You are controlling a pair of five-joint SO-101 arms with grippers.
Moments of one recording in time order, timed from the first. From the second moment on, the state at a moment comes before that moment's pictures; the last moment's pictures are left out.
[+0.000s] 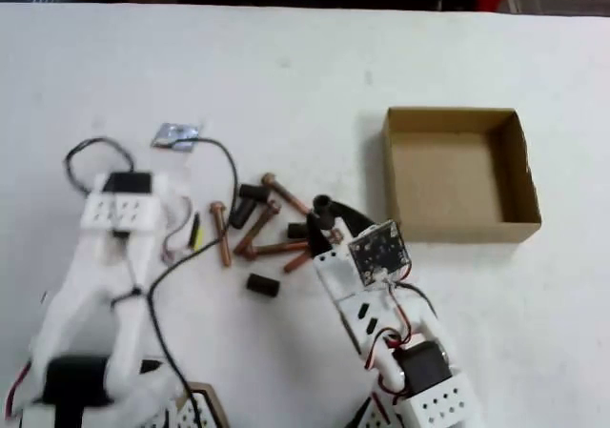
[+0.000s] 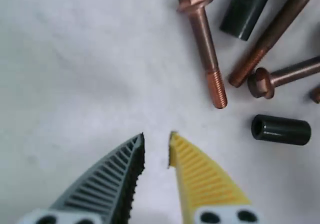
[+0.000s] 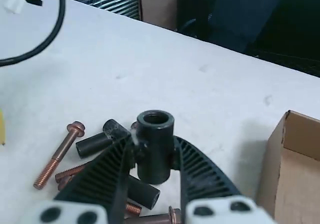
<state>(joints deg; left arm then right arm) -3.8 -14.0 37.8 75.4 -1.0 -27.4 -102.5 96.4 31.3 7.3</state>
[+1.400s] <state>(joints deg) -1.8 26.9 4.7 75.4 20.1 -26.1 -102.5 96.4 32.3 7.3</state>
